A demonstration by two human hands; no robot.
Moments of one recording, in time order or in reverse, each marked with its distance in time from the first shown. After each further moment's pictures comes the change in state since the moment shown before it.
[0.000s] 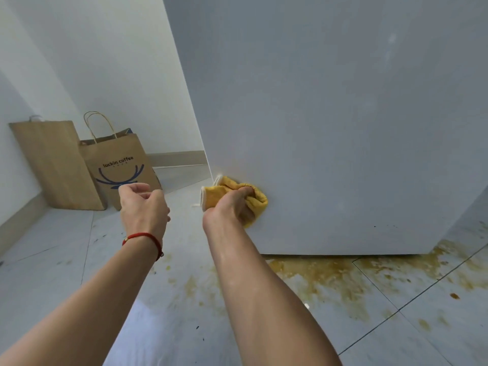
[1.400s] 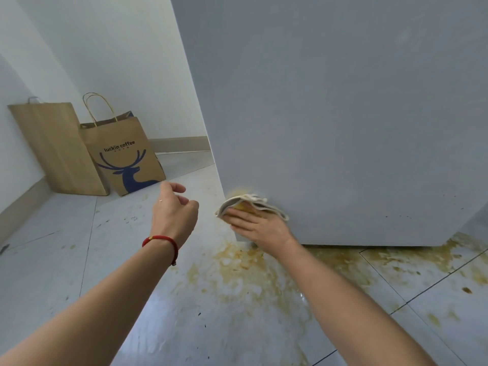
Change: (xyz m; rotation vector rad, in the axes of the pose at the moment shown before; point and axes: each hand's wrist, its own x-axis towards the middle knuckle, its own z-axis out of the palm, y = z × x) left_hand -0.028 -0.026 0.014 0.312 -0.310 0.070; right_hand 0.117 -0.044 -0.143 1.857 0.683 1.874
